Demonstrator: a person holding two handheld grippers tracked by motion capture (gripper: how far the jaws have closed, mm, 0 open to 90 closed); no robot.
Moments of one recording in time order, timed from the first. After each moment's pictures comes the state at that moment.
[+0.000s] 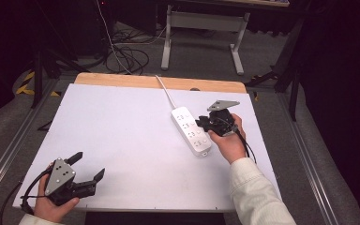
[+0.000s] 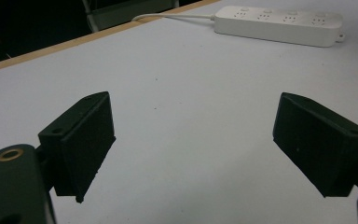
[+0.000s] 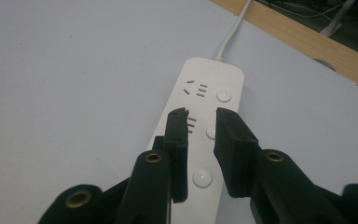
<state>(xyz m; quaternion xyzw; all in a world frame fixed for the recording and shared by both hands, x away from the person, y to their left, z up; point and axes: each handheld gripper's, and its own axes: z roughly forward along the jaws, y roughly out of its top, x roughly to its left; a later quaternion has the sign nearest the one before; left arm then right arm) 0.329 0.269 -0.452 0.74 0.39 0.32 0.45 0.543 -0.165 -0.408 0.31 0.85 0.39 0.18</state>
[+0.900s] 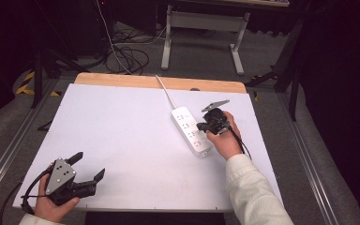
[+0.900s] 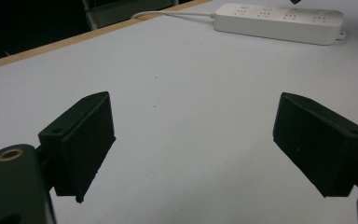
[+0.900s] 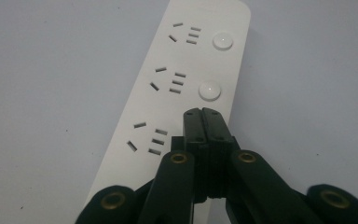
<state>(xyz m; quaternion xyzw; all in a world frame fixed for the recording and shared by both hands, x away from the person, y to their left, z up) 0.330 0.269 -0.452 0.74 0.39 0.31 0.45 0.566 -0.158 -0.435 0.35 0.87 0.31 0.13</state>
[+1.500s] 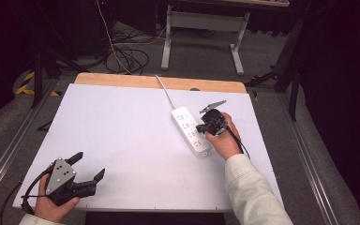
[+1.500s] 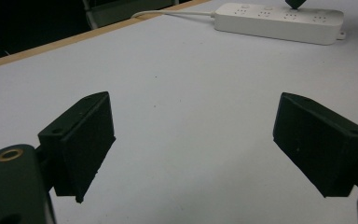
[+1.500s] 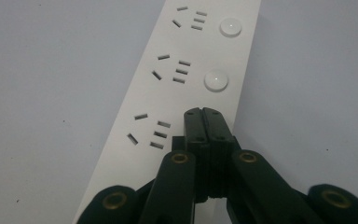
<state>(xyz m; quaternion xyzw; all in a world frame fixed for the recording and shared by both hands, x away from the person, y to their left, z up) 0.330 0.269 -0.452 0.74 0.39 0.31 0.45 0.568 -0.154 -0.440 0.34 0.88 0.29 0.13</state>
